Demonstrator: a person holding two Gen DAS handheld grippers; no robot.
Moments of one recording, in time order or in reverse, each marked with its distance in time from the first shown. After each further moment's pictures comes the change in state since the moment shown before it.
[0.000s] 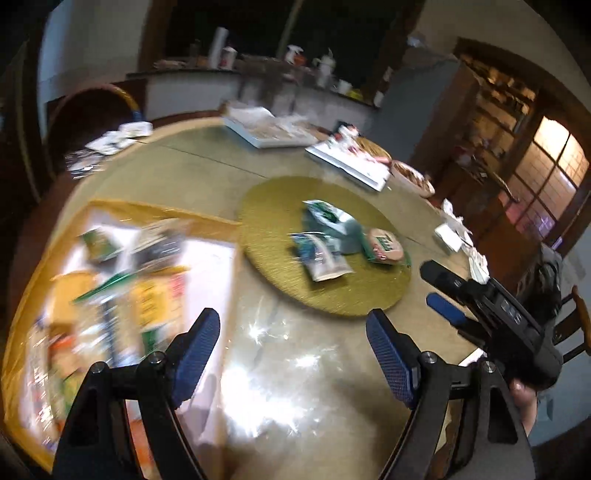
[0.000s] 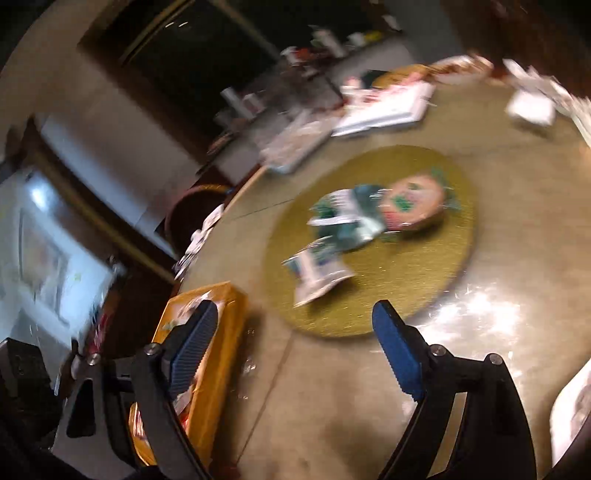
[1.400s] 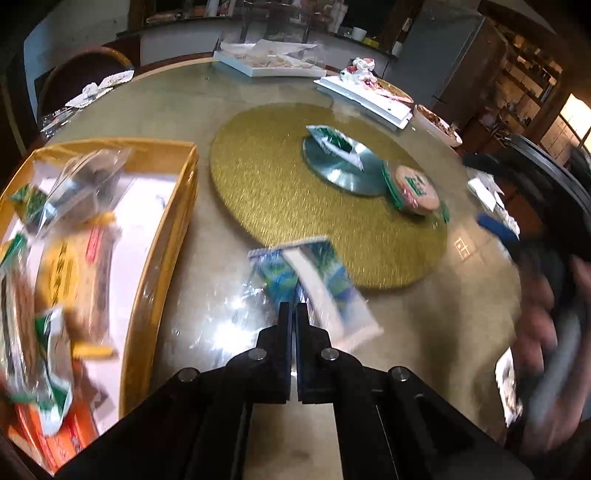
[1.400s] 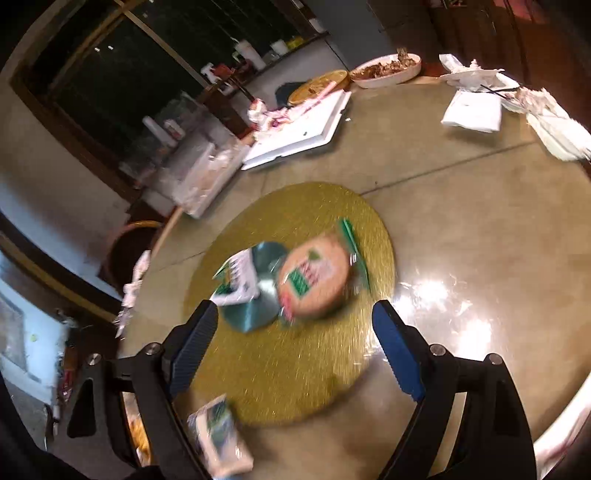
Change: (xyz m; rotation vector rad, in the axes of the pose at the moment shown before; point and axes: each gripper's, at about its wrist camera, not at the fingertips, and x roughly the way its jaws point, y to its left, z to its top) left arm 0.073 -0.012 -0.040 -0.010 0.183 0.066; right arm 0.054 -0.048 0.092 0.082 0.030 -0.290
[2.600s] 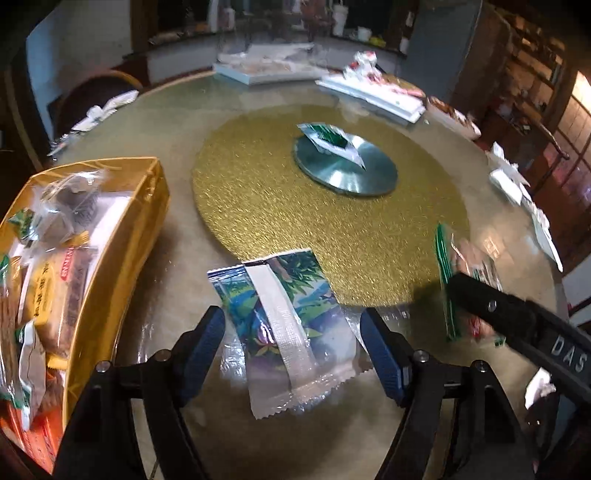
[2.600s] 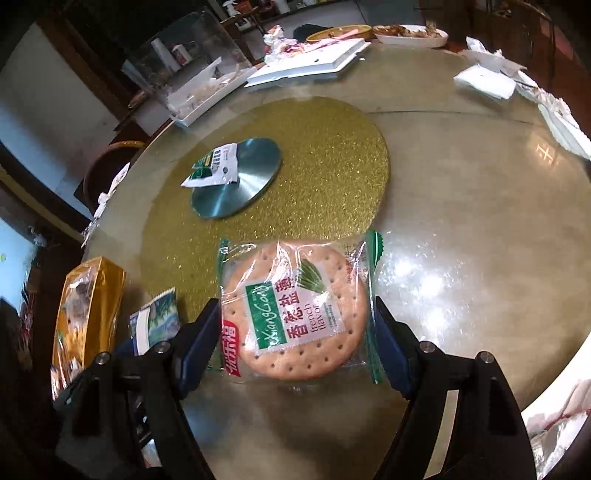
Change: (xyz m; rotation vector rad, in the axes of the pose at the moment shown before) left arm 0.032 -0.036 0.000 0.044 -0.075 0.154; right arm -0.017 -0.003 -0.092 -0.212 0.137 -0.057
